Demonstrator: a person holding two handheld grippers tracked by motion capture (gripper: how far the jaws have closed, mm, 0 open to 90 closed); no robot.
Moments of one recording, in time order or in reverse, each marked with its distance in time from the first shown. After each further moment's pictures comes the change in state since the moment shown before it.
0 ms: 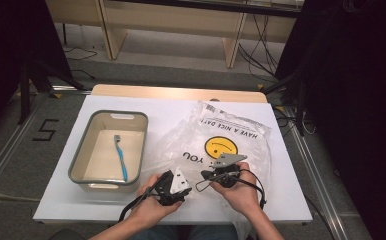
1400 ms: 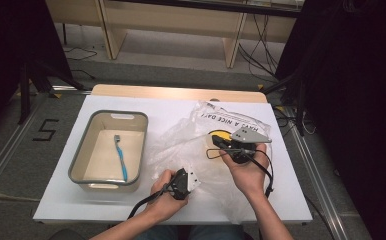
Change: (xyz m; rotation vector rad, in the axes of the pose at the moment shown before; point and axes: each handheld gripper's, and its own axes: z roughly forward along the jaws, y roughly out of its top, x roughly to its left) left arm -0.003 0.003 0.043 0.094 0.099 0.108; right arm -0.025 0.048 -0.043 -0.315 -0.216 0.103
